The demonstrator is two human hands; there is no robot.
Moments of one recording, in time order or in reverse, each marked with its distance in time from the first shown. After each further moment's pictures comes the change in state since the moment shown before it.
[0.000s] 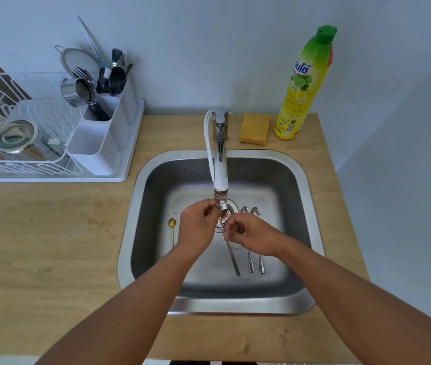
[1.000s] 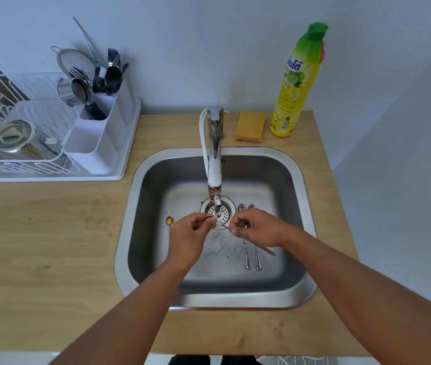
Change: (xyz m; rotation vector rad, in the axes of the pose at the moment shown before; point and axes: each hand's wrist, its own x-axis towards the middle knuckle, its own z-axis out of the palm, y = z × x) left_hand -0.023 -0.029 -0.003 -0.128 -0.001 -0.133; right_hand -0.010 0.000 -0.026 -0.235 -0.035 0.024
